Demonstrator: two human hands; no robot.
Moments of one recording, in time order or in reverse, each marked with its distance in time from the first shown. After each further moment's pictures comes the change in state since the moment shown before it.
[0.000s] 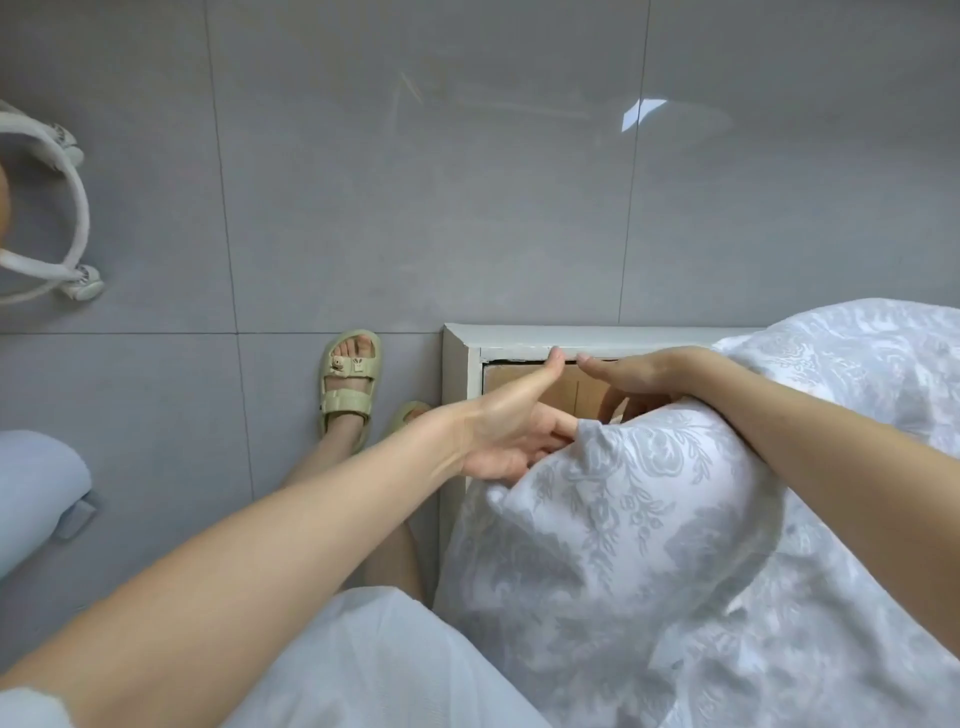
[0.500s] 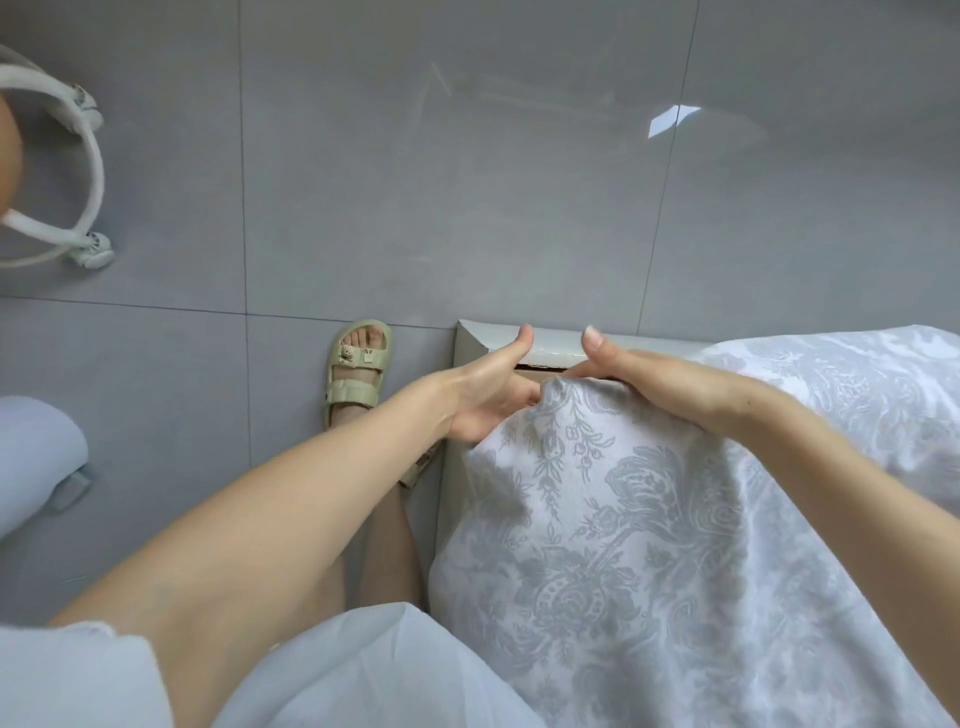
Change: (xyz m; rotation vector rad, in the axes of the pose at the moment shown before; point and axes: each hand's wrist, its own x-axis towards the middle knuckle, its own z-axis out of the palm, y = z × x) left_hand 0.015 0.001 -0.066 -0.183 0.057 -0.002; right_hand -0.064 -0.028 0.016 0.091 0.017 -0.479
